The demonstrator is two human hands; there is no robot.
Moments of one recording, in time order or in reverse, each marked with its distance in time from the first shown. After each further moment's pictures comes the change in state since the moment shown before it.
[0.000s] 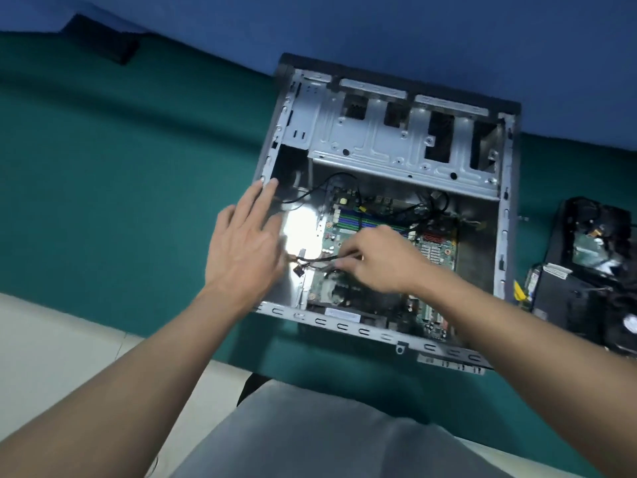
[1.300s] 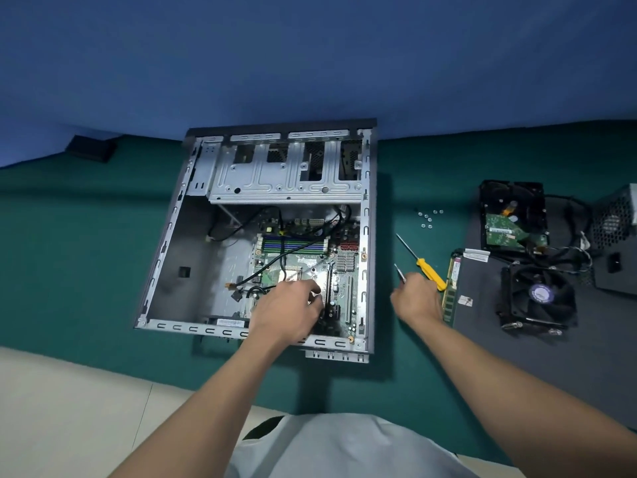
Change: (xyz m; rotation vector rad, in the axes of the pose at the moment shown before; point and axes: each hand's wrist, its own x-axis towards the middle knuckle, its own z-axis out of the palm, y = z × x) left_hand -0.002 0.203 0.022 -0.219 -0.415 -0.117; right_hand -0.095 0.204 0.060 0.406 0.389 0.761
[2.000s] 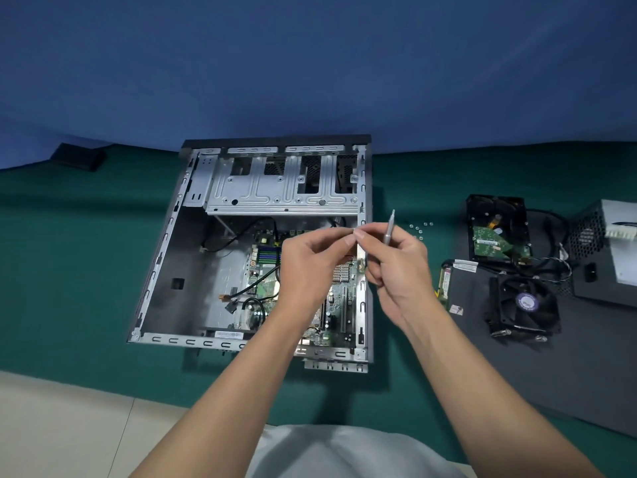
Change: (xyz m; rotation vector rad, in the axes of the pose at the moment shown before) left_hand -0.004 0.068 -0.064 -1.372 0.275 0.126; right_hand -0.076 -0.094 -0.084 1.381 -0.191 -0.178
